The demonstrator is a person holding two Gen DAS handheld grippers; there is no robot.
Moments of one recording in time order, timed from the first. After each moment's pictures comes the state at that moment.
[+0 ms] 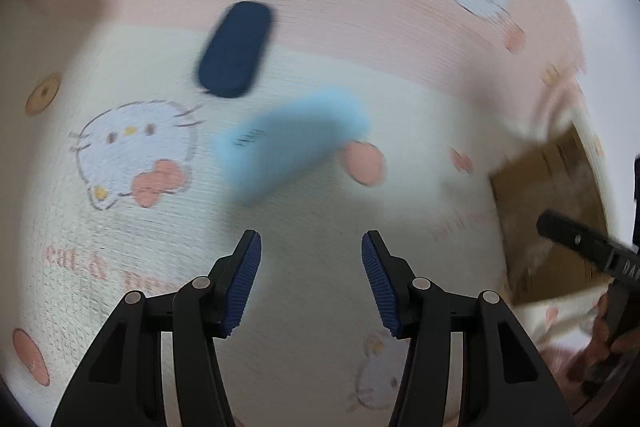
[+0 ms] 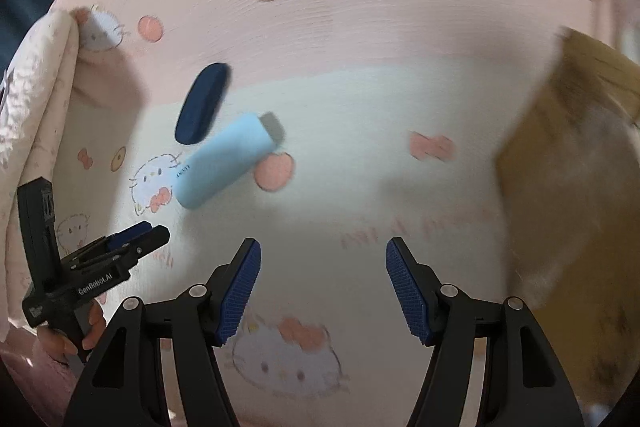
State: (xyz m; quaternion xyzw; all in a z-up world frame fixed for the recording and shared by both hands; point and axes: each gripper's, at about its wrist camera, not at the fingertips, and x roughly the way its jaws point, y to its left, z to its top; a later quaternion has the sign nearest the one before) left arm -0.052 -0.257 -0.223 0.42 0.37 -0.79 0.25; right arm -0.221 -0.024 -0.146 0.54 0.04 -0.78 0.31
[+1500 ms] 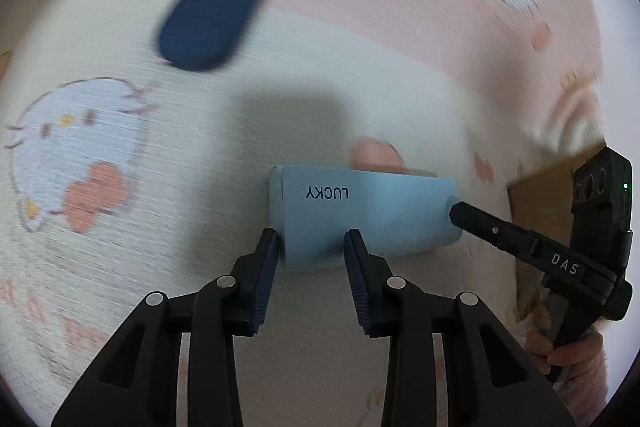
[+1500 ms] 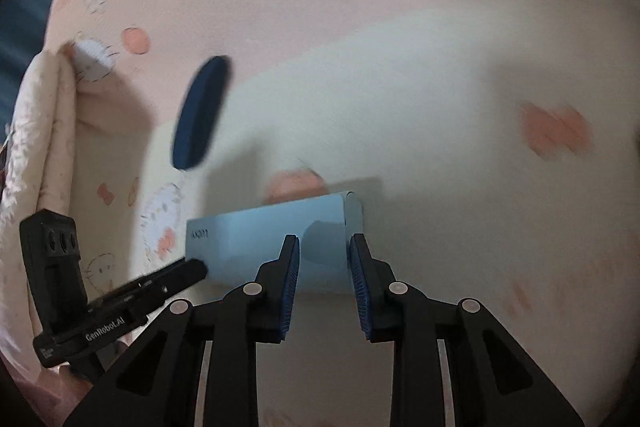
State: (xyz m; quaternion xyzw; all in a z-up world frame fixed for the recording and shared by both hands) left arm -0.098 -0.272 -0.274 0.45 0.38 -0.78 0.22; right arm -0.254 -0.036 -0.246 0.58 -0.09 -0.74 0.33
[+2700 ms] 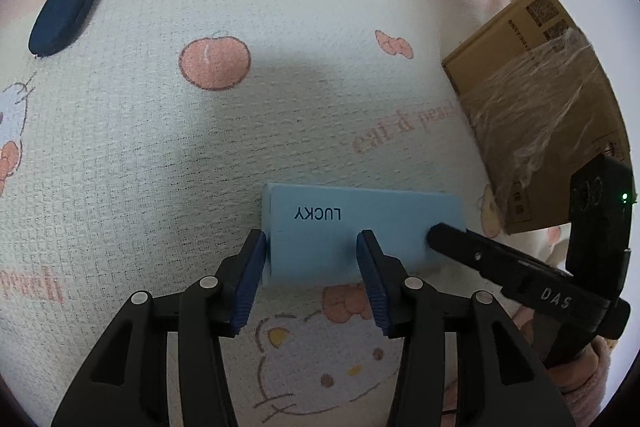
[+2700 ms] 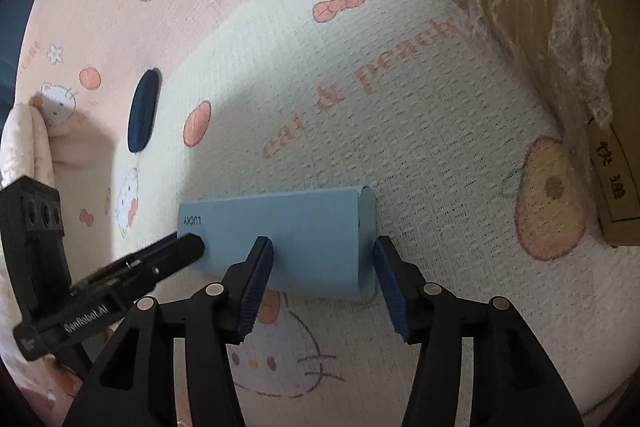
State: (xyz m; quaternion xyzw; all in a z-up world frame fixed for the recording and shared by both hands) left arm -0.128 -0.160 -0.269 0.52 0.31 -0.78 0.13; right arm -0.174 0.073 -0.272 0.60 -0.17 -0.75 0.23
